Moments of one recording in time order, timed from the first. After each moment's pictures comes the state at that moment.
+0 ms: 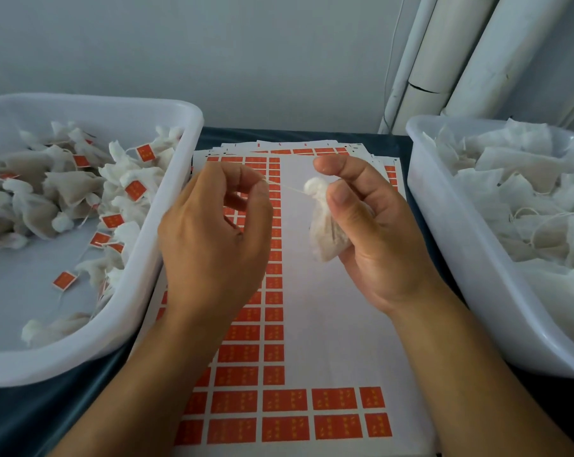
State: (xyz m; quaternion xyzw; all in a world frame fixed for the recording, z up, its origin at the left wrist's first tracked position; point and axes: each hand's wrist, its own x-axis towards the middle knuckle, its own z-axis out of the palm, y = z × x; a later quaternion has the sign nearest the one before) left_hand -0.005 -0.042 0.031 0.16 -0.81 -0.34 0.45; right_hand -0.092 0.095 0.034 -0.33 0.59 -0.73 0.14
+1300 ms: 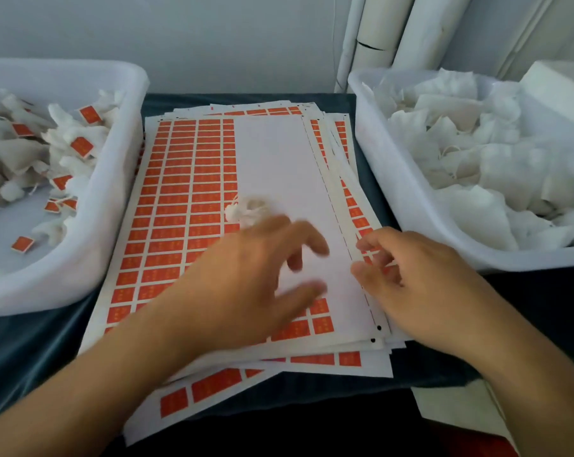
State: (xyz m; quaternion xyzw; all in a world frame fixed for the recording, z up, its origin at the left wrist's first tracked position) left_hand 0.046 0.009 0.027 -0.14 -0.95 -0.26 0.04; right_hand -0.017 0.231 0.033 -0.20 0.95 -0.22 0.11
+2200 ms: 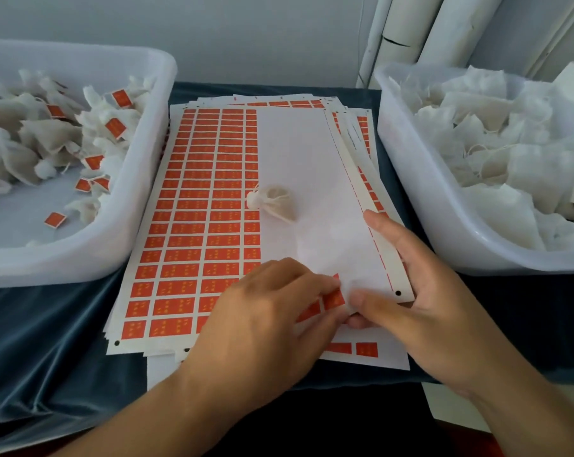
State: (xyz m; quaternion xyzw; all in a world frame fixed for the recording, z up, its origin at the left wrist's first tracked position) left_hand 0.098 0.037 -0.002 -0.07 -0.93 -0.31 0.18; right_hand 0.011 0.230 0.002 -0.24 0.79 -0.54 0.18
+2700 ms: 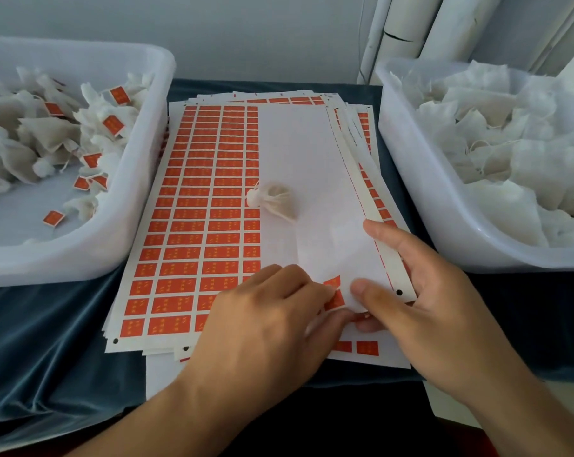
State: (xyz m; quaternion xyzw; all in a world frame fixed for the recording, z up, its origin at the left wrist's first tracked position) left_hand 0.100 0.042 -0.009 -0.07 -0.94 -0.25 0.21; right_hand 0.020 0.226 0.003 -0.19 0.83 -0.51 0.13
